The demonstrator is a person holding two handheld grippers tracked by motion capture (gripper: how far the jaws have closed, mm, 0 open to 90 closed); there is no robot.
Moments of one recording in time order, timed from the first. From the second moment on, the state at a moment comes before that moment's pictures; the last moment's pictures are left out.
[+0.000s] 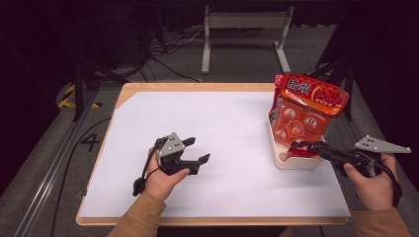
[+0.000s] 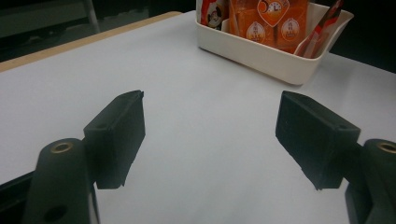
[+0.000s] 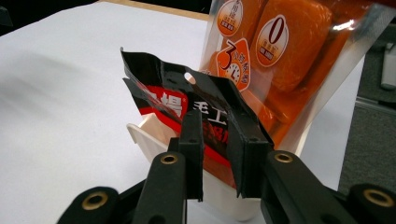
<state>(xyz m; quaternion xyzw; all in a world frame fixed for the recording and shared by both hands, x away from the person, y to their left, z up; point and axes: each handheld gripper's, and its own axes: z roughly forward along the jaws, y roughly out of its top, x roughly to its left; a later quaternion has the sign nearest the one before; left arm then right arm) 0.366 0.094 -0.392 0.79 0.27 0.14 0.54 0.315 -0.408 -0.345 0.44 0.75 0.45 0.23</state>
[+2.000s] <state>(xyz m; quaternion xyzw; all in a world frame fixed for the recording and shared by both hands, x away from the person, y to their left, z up) 0.331 0.177 -0.423 0.77 0.31 0.16 0.54 0.326 -0.267 -0.414 0.29 0.74 0.54 0.26</state>
